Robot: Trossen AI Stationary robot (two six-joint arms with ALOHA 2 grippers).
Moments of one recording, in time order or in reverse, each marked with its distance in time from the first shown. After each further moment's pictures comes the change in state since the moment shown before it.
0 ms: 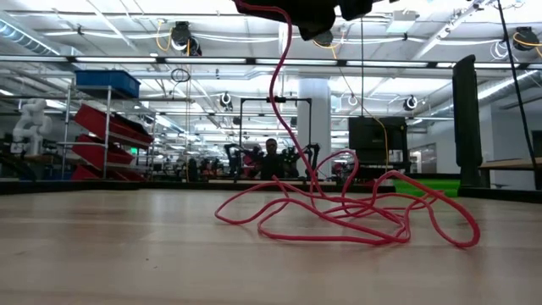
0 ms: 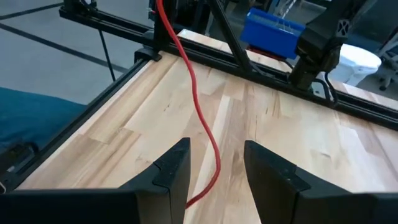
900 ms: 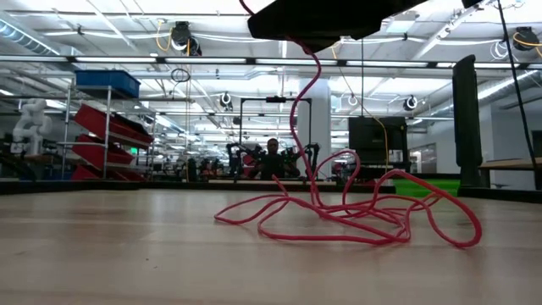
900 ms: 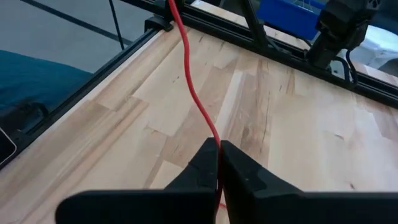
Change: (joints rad) left arm 0.000 0.000 0.000 0.000 0.000 -0.001; right arm -0.013 -0.001 0.000 -0.104 -0.049 -0.014
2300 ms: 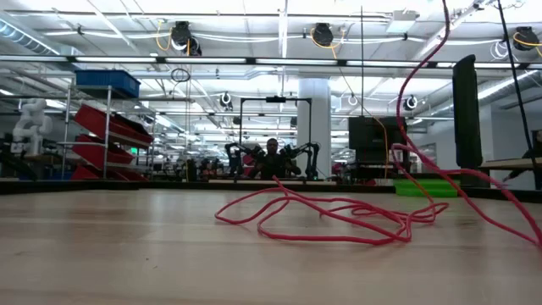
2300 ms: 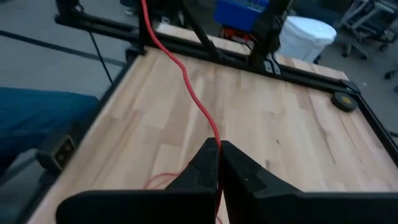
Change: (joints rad) left arm -0.035 0.001 -0.001 -0.085 0.004 0.029; right arm 0.246 -0.493 0.000 -0.553 0.379 0.246
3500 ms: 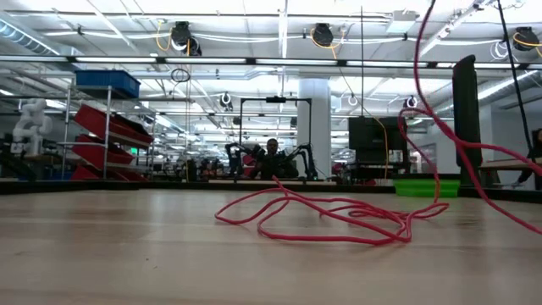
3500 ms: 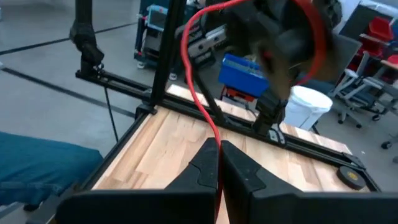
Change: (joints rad) left arm 0.131 0.008 0.000 -0.006 -0.043 -0.178; right arm 0.006 0.107 0.000 0.414 -0.021 -0.256
